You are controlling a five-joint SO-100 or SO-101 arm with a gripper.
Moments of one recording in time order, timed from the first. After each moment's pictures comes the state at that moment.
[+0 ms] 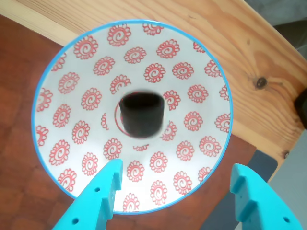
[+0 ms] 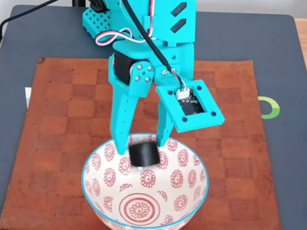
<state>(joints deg) -8.1 51.5 31.0 92.5 68.7</state>
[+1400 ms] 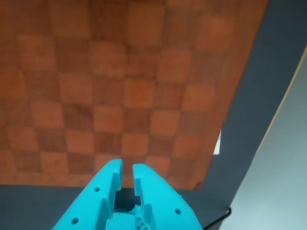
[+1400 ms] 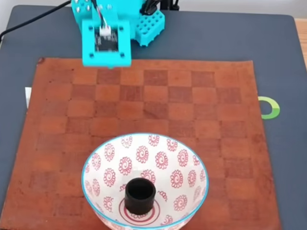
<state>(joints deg) 2.2 110.9 102.3 92.9 81.7</state>
